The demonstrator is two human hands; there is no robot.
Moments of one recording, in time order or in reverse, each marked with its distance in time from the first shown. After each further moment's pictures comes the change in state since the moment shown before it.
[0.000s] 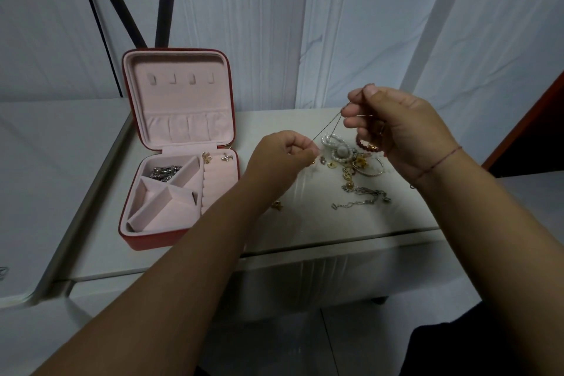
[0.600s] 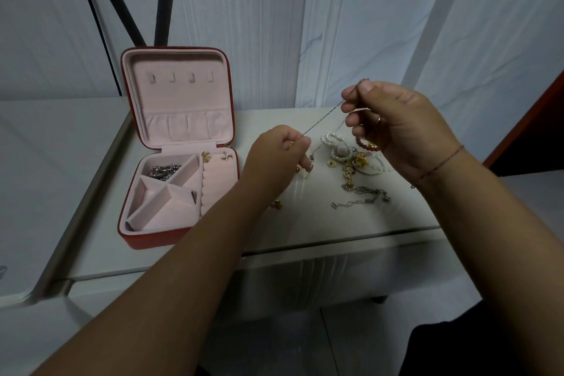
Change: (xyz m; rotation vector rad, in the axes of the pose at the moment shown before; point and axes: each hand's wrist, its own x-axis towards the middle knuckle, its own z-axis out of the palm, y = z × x) left_hand 0.005 -0.005 0.001 0.084 0.058 0.013; right_hand -0.005 -0.004 0.005 -0.010 -0.085 -0.053
